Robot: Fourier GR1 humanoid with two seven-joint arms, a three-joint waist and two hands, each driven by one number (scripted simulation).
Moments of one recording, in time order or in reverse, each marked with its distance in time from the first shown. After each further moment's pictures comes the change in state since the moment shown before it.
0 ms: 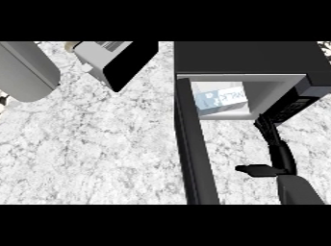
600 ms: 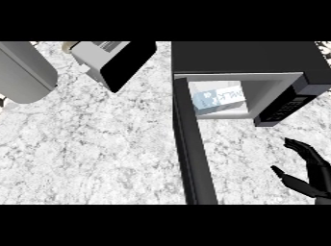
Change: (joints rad) left arm -0.273 -0.072 -0.103 0.142 -0.147 -0.005 0.232; right arm 0.204 -0.122 -0.019 -0.190 -0.098 0.084 0.039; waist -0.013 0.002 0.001
